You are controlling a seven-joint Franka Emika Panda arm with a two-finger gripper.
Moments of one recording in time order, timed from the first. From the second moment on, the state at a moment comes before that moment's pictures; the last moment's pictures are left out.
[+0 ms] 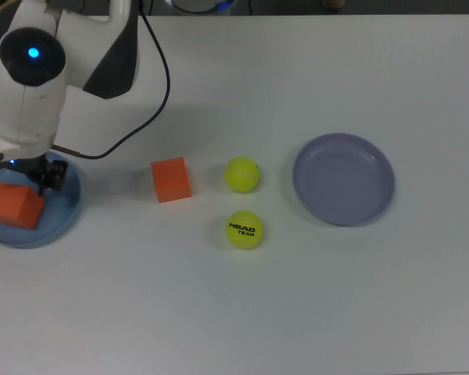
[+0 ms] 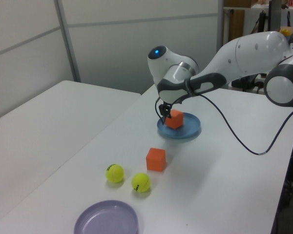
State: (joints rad) arm -0.10 0.55 0.04 -1.42 -0.48 2.10 0.11
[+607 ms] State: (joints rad) arm 0.12 0.49 0.10 -1.44 -0.41 1.78 0.07
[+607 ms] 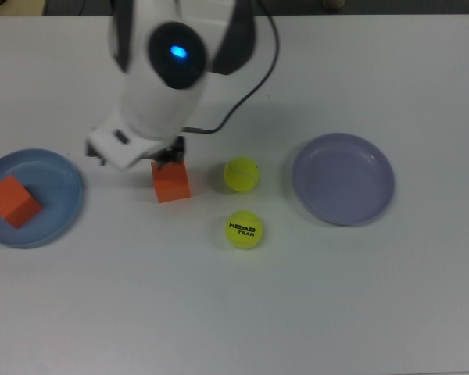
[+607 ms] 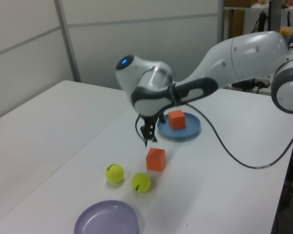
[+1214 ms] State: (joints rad) arm 0.21 0.58 0.09 -1.47 -0.45 1.71 0.07
